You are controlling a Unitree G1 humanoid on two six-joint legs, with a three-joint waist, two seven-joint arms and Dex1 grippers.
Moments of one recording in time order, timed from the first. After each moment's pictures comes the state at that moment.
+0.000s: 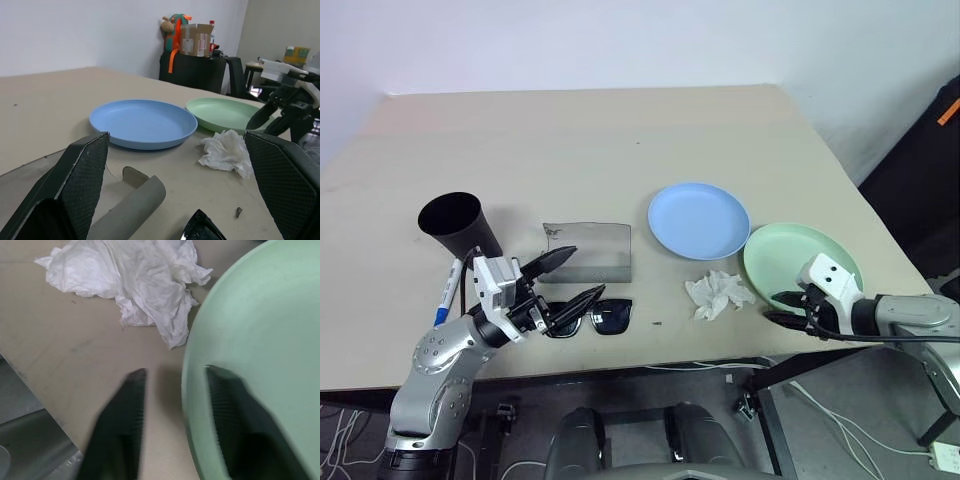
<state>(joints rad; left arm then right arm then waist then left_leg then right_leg) 0.06 0.47 0.13 -0.33 -0.62 0.12 -0.90 -0.03 -0.98 -0.08 -0.33 0.39 0.71 0.89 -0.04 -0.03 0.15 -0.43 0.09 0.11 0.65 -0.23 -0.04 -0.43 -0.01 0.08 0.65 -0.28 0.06</state>
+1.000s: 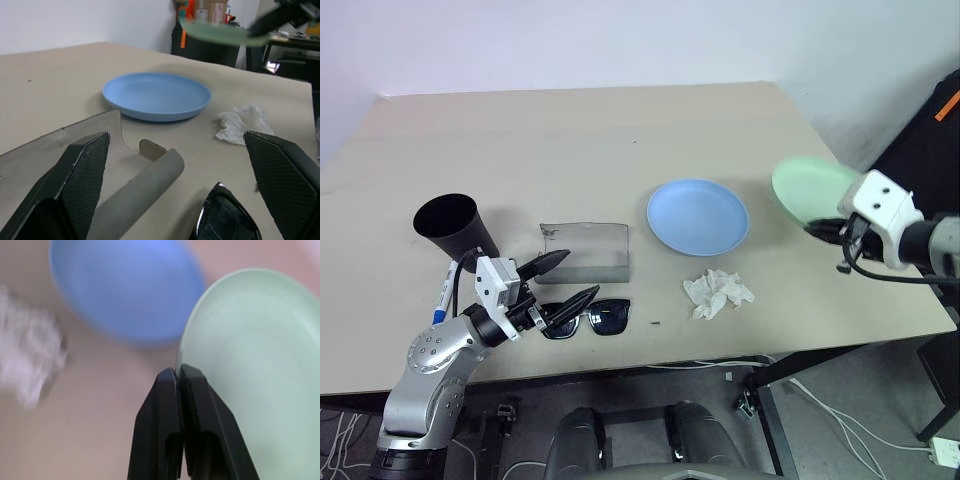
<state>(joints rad) 0.08 0.51 0.14 -0.32 -0.56 0.12 -0.86 -0.39 -1.08 -0.12 -0.23 0.29 0.55 0.91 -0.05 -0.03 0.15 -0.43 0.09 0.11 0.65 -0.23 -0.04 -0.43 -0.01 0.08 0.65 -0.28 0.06</state>
